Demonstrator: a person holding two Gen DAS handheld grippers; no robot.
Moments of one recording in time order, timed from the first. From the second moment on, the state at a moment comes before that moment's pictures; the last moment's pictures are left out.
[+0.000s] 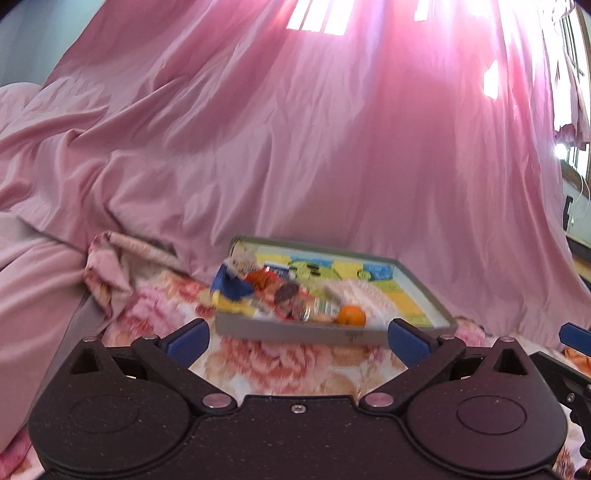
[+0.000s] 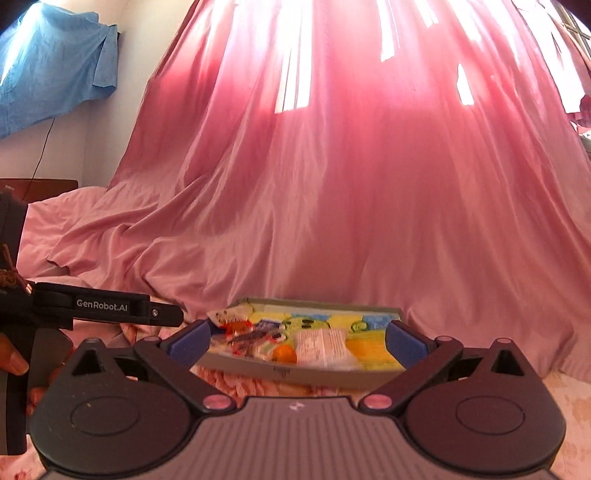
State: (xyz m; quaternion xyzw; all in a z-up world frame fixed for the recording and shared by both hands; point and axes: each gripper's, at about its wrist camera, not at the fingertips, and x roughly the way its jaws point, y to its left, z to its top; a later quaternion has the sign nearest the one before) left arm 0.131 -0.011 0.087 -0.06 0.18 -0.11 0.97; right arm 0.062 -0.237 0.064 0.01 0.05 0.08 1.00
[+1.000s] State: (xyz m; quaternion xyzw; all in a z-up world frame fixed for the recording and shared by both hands) left arm 0.089 -0.015 -0.027 -0.01 0.29 -0.11 0.95; right arm 0.027 -0.237 -0.045 0.01 0.22 0.03 0.97
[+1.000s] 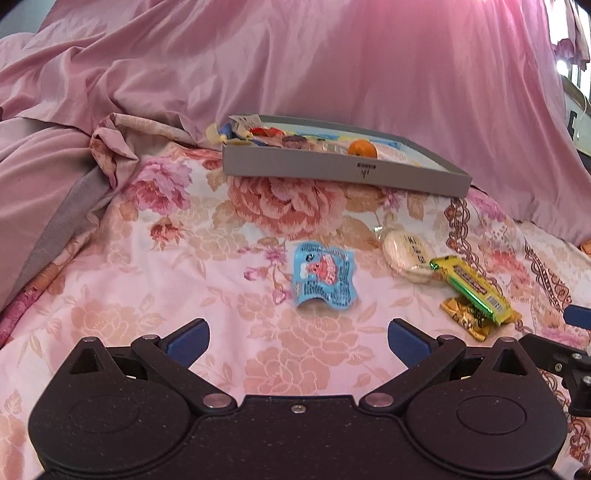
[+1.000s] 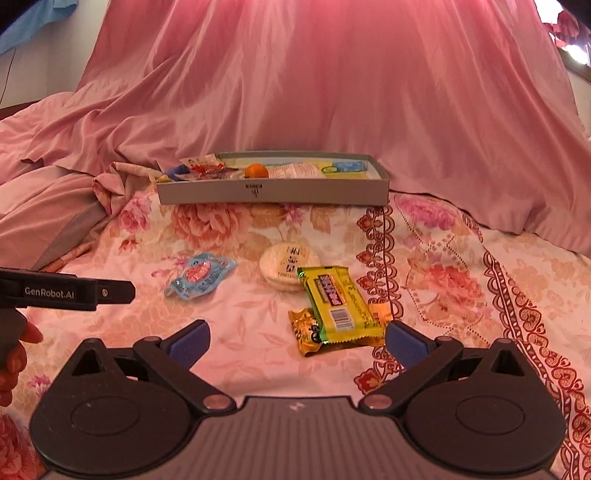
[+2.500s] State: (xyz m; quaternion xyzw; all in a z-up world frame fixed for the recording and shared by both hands) left arm 0.221 -0.069 -0.058 0.07 0.35 -0.13 0.93; right arm 0.140 -0.272 -0.082 0.03 0.27 0.02 0.96
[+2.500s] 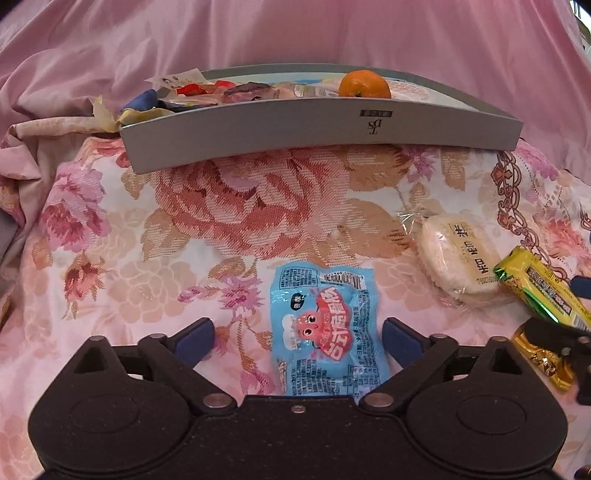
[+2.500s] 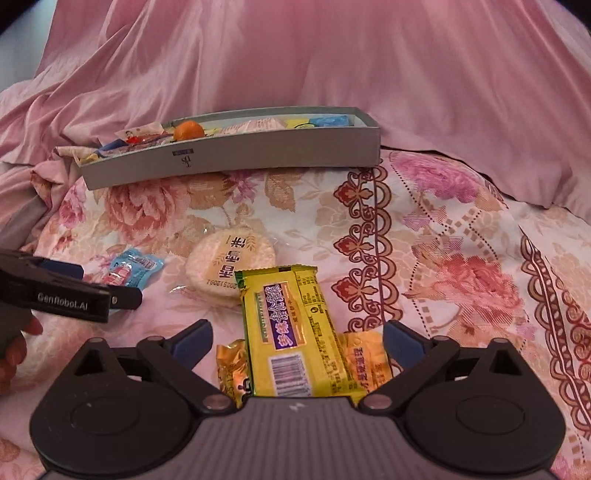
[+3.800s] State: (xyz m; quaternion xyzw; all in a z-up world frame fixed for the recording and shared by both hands) left arm 0.117 -0.013 -0.057 0.06 0.37 -0.18 0.91; right arm 0.080 -0.192 -0.080 -0.02 0.30 0.13 0.94
